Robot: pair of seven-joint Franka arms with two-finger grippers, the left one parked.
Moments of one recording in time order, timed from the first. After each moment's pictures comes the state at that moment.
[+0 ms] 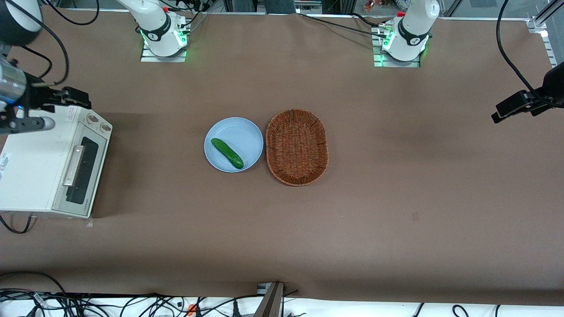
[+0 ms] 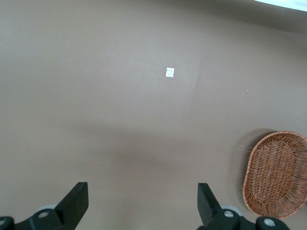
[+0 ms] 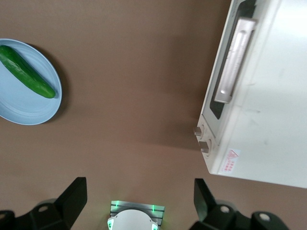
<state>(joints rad) 0.08 0.13 -0.08 -1.59 -0.02 1.47 -0.12</state>
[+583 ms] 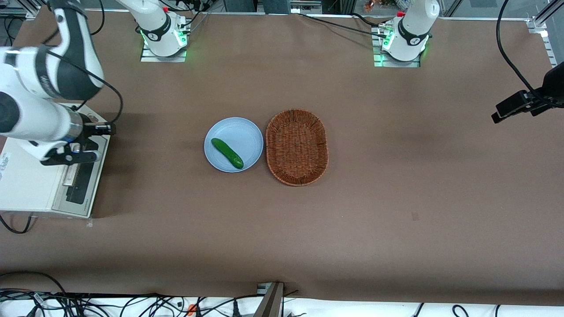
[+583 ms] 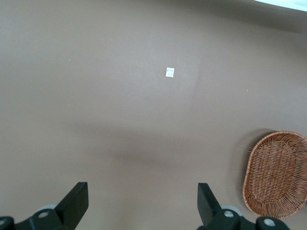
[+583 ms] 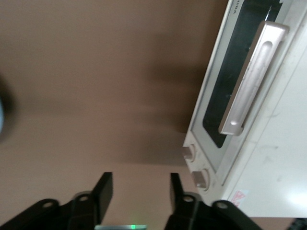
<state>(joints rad) 0.16 0.27 -0.08 -1.71 -0.20 1.65 -0.02</state>
